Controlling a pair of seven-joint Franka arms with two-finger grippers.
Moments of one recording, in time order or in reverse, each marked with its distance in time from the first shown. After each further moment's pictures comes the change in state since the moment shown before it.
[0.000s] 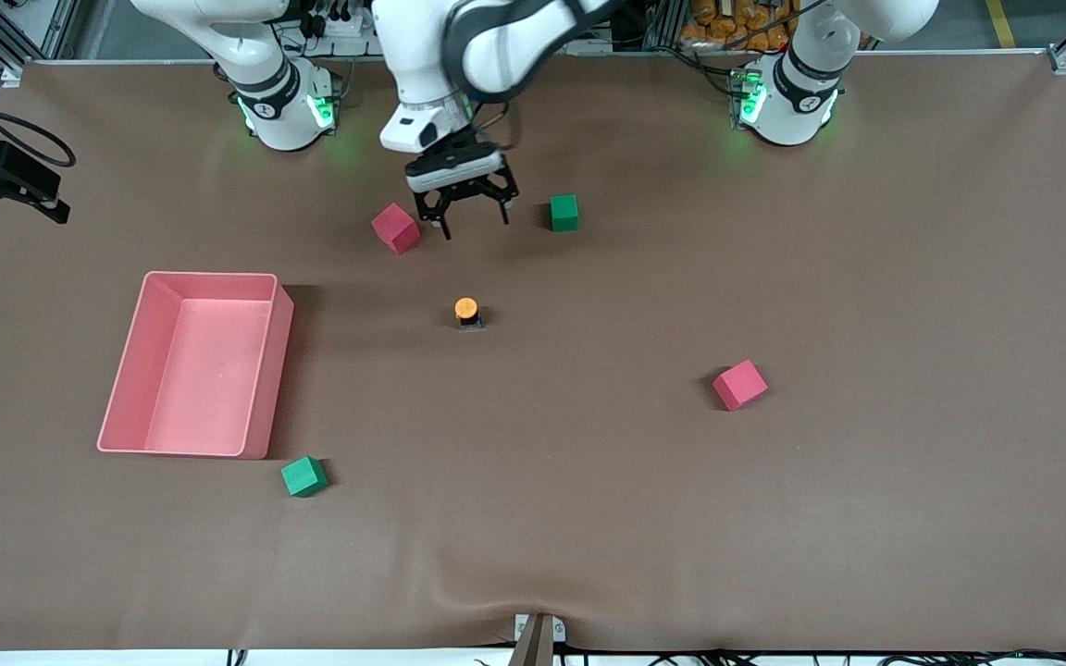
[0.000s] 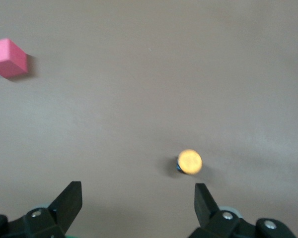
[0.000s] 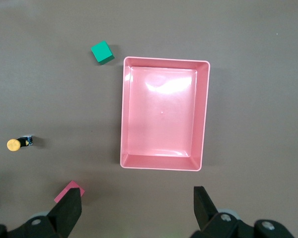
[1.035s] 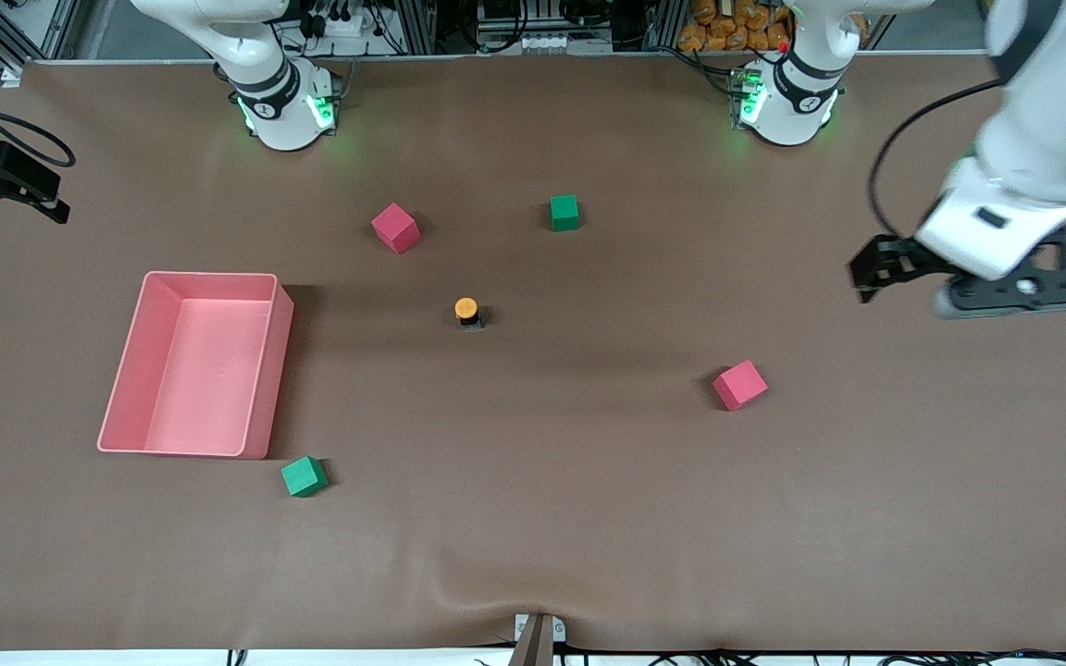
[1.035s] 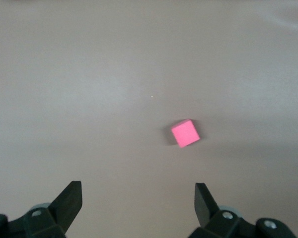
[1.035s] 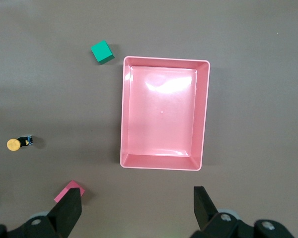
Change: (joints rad) left arm 0.895 -0.366 -0.003 -0.023 -0.384 -0.259 1.276; right arm -0.001 0.003 0.001 0.003 0.000 -0.003 0.000
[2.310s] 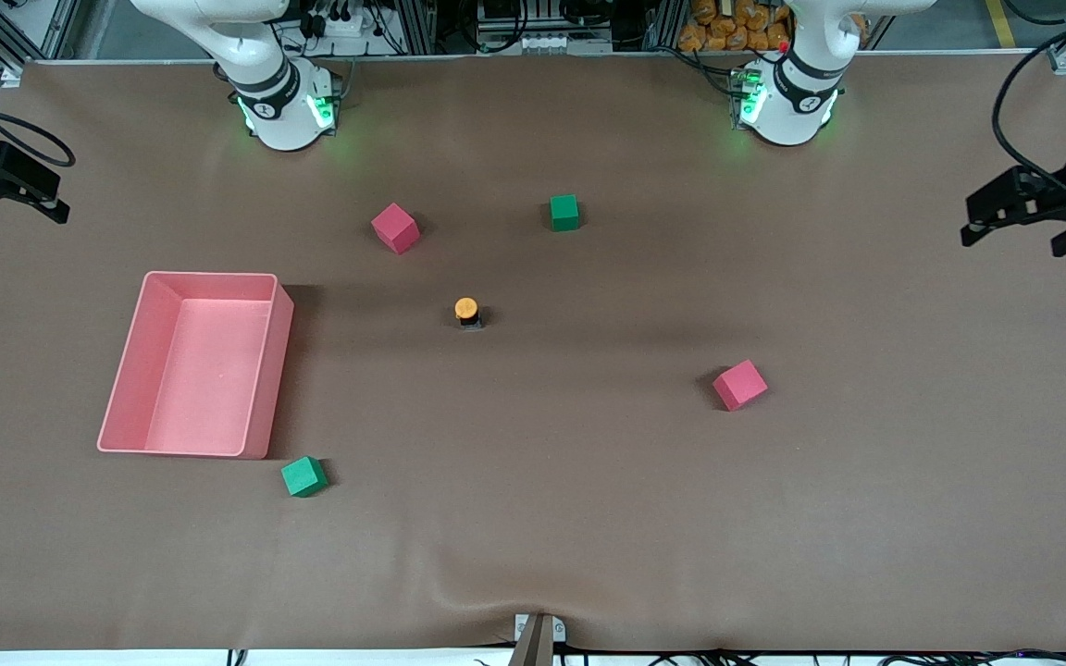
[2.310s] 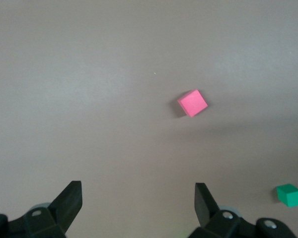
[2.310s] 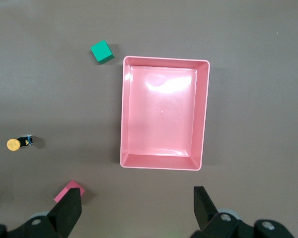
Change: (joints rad) left arm -0.086 -0.126 0.278 -0.078 -0.171 -0.082 0.317; right arm 0.000 0.000 -0.001 0.000 0.000 -0.001 0.000
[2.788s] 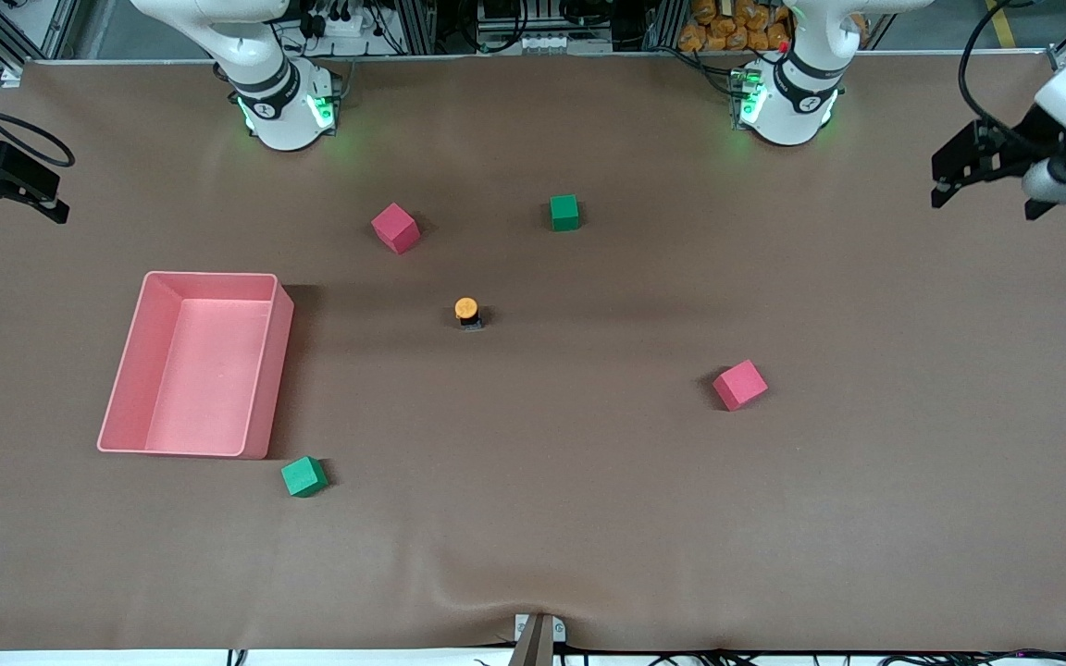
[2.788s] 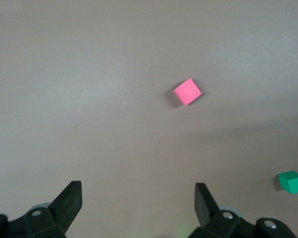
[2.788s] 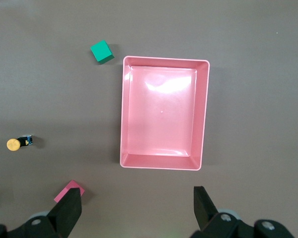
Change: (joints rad) left arm 0.073 -0.115 -0.131 -0.081 0.041 -0.017 -0.024; right arm 0.000 0.000 -0.001 0.000 0.000 0.000 0.000
